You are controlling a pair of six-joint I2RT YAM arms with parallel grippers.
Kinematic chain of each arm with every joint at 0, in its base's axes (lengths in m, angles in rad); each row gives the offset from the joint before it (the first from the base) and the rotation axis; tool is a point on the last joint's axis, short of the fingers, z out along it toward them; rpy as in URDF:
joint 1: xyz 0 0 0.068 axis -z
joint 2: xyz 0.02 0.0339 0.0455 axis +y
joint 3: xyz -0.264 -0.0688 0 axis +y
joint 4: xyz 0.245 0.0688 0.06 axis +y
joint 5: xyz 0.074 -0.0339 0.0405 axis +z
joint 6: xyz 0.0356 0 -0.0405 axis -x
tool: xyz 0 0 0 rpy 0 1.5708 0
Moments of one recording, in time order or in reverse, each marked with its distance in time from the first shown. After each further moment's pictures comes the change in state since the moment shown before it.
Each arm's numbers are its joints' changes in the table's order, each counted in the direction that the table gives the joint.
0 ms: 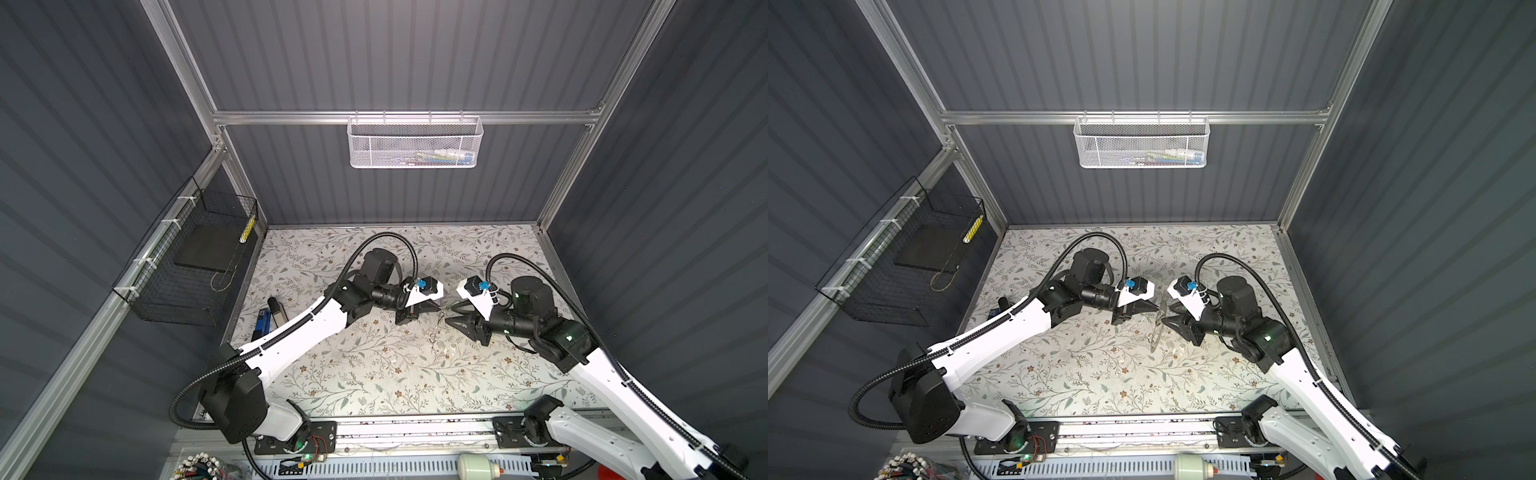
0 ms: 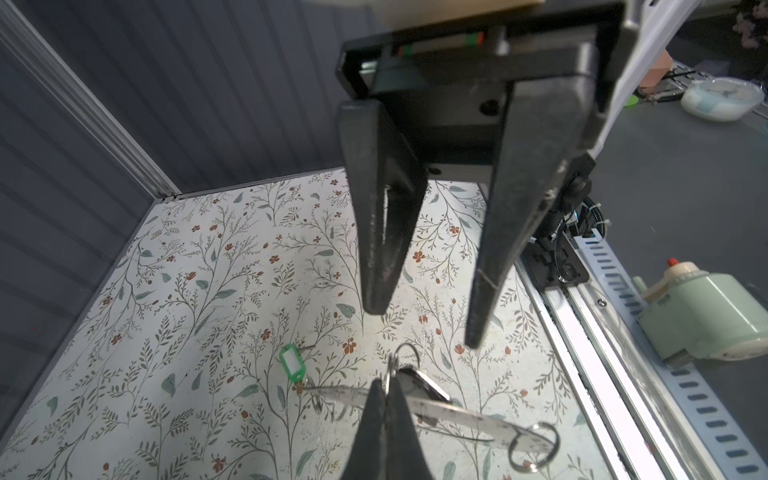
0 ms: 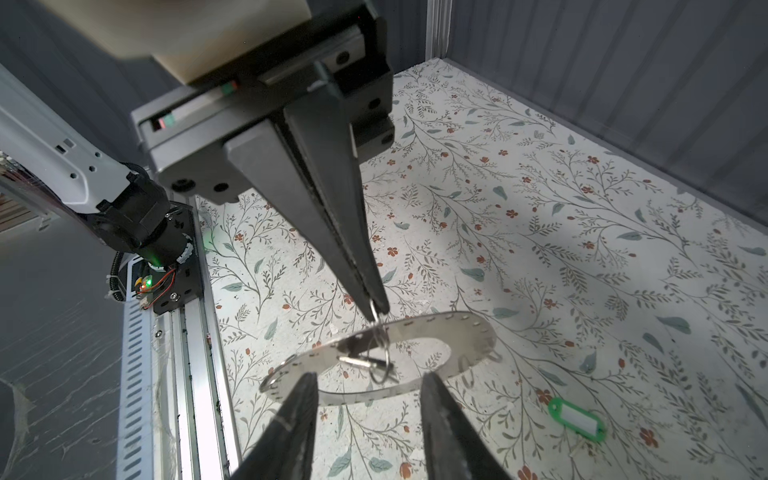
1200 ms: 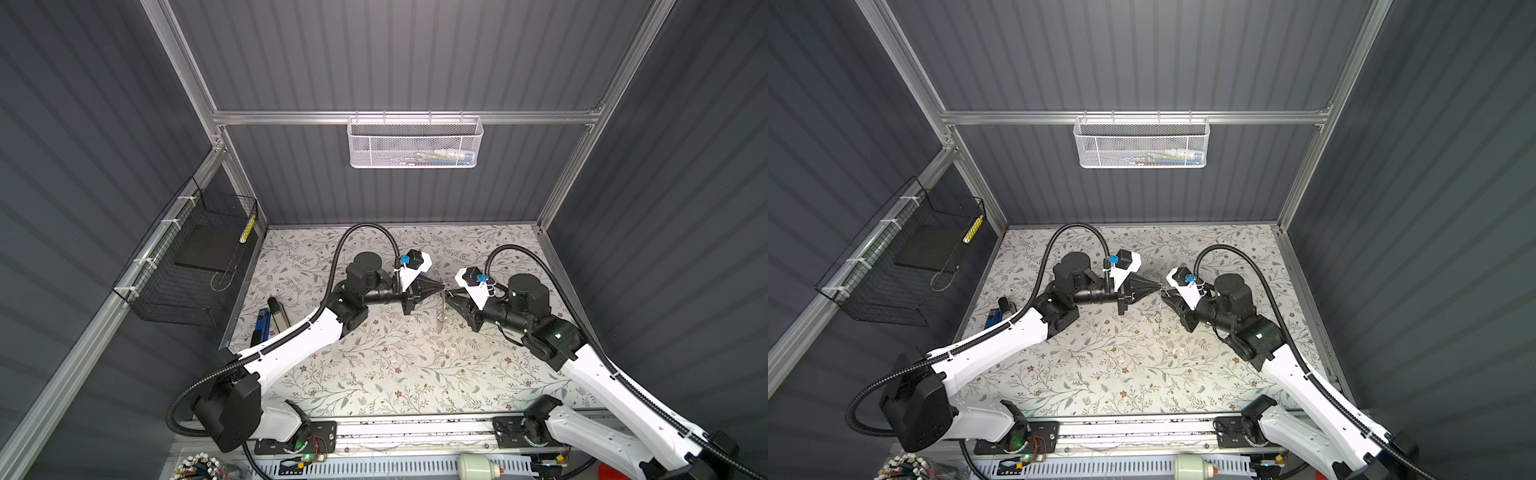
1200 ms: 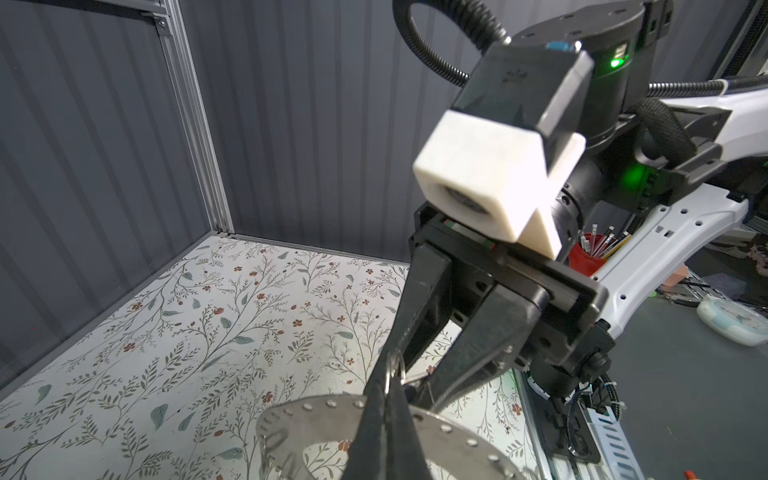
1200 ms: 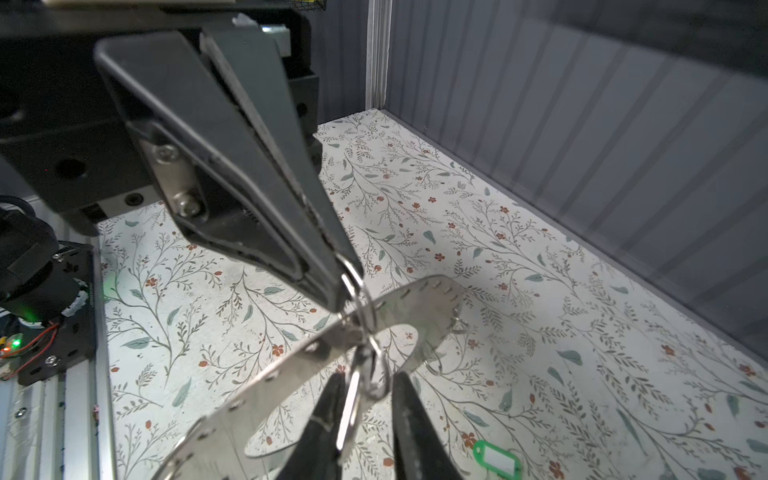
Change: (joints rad) left arm -0.007 -0.048 0.159 -0.562 0.050 0.567; right arm -0.016 0.048 0.030 -0.224 -0.168 0.046
